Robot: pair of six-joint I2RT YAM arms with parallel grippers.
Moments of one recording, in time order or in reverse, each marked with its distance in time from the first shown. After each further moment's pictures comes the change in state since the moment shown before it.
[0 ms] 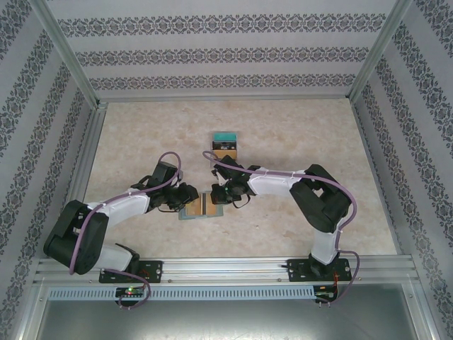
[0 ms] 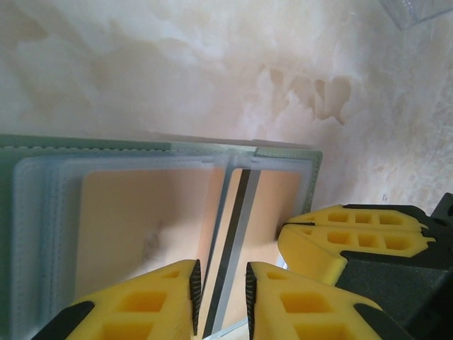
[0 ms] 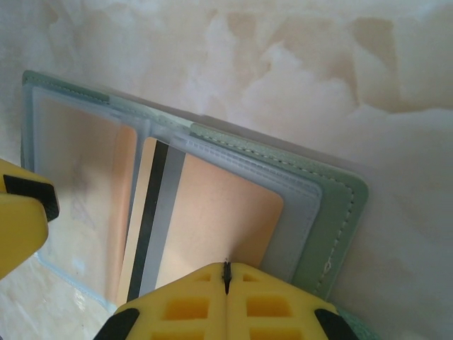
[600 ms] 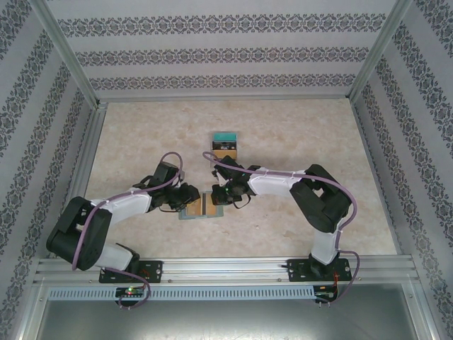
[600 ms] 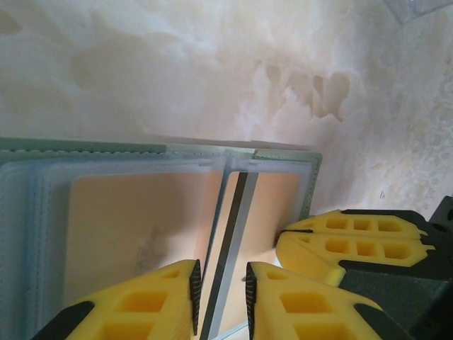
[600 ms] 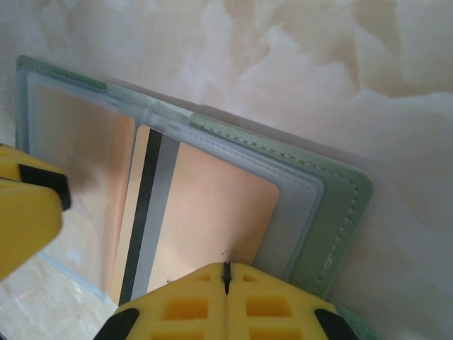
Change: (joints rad) left arm -0.006 0.040 -0.002 0.043 0.026 -0.004; right arm 0.002 0.006 0.000 -0.004 -0.016 -0.007
